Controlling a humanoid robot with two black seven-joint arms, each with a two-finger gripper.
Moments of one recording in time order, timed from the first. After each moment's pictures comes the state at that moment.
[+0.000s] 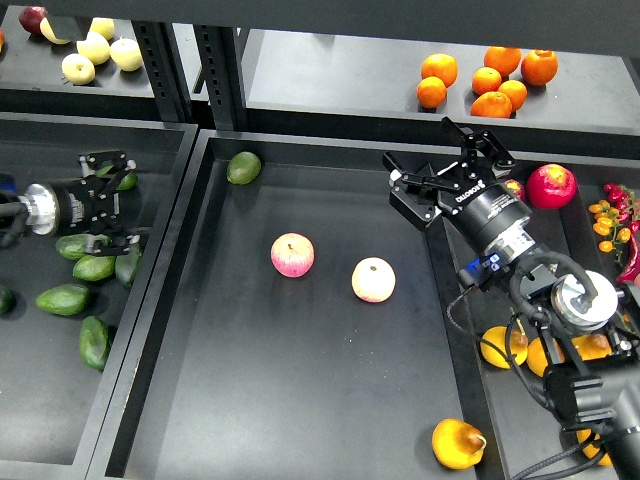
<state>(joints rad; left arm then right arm) -0.75 0.47 -0.71 -0.62 -0.04 -0.49 0.49 0.35 -0.02 1.34 1.21 0.25 0.13 -0.44</state>
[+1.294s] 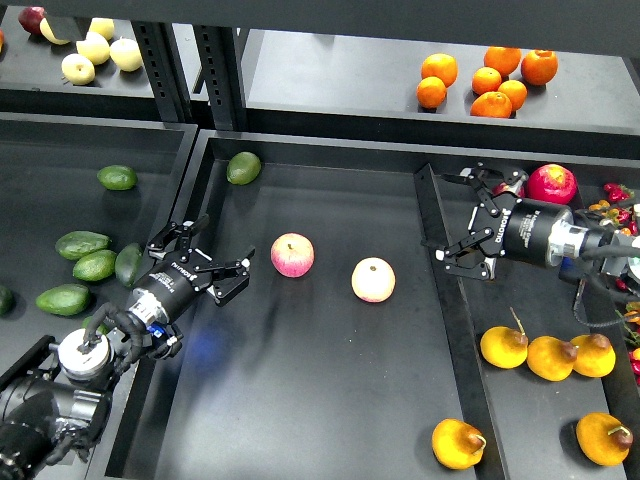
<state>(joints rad) -0.32 0.00 -1.35 -0.66 -0.24 -0.49 0.49 0.74 -0.59 0.62 1.25 0.25 0.14 -0.49</state>
